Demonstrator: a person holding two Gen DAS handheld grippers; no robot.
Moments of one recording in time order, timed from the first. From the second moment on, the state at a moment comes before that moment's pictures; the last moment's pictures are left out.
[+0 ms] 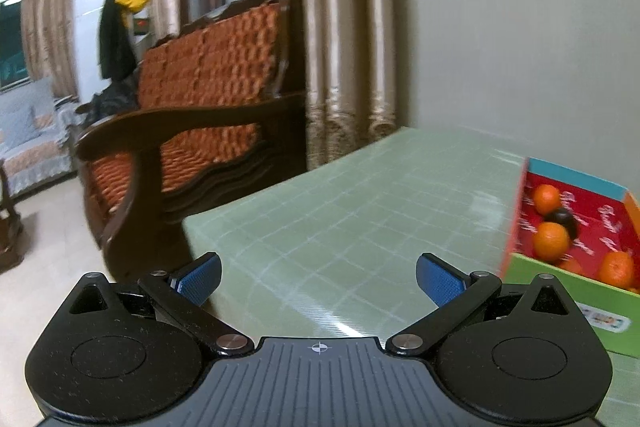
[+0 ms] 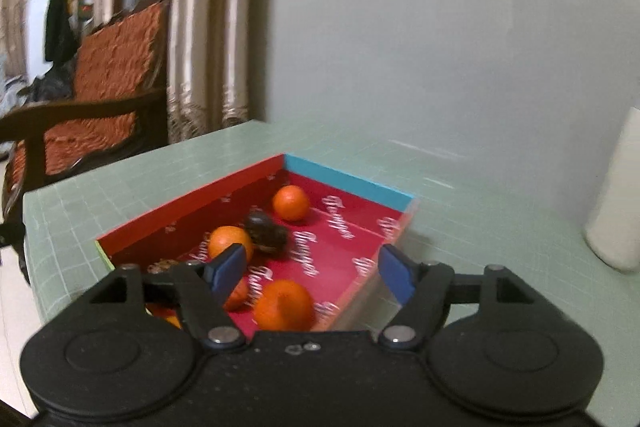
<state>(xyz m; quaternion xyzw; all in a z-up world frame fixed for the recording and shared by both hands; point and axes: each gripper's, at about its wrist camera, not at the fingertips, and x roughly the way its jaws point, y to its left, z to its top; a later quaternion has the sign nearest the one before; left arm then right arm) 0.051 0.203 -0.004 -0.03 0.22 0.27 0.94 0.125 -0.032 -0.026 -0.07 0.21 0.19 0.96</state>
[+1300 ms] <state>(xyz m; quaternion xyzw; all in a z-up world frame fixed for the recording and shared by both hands) -0.014 0.068 0.102 -0.01 0.21 0.09 0.97 -0.022 -0.114 0.028 0.03 0.18 0.08 0.98</state>
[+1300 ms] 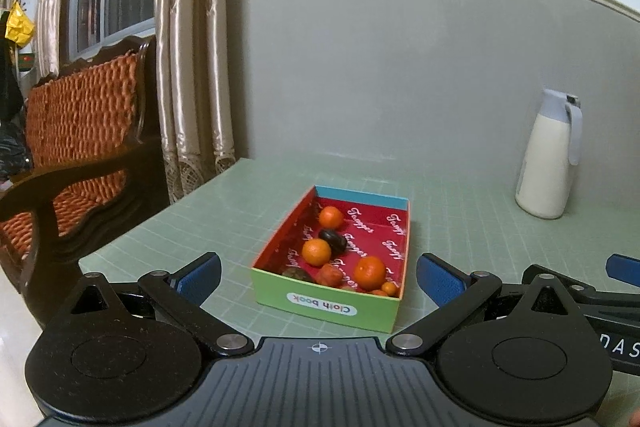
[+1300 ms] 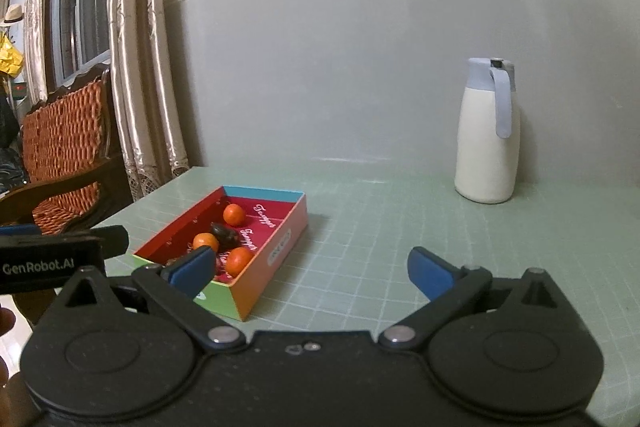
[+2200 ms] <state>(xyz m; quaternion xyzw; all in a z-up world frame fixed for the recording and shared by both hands) -0.009 0.072 0.095 -0.01 0.22 0.09 0.97 -0.020 -0.107 0.024 0.03 0.19 0.09 0.98</state>
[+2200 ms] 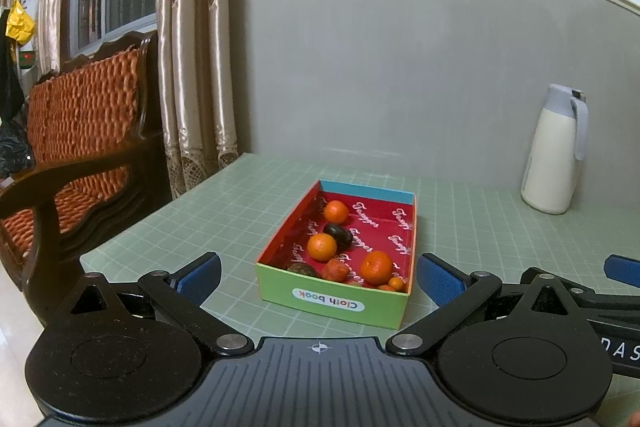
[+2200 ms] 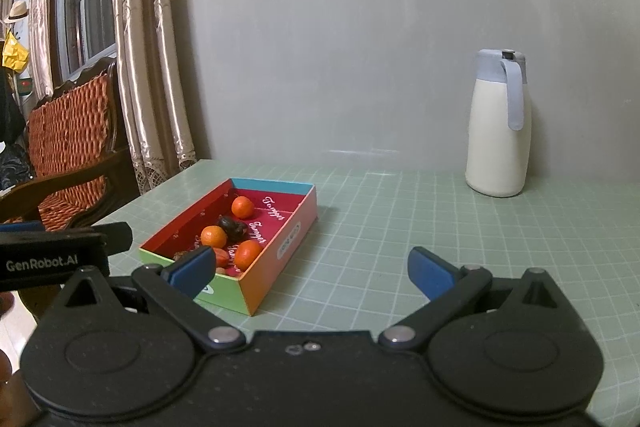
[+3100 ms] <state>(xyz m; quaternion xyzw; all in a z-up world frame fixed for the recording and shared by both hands) -0.006 0.074 0.092 -0.01 0.22 0.09 0.97 -0.022 -0.104 0.023 0.03 0.20 0.10 0.98</state>
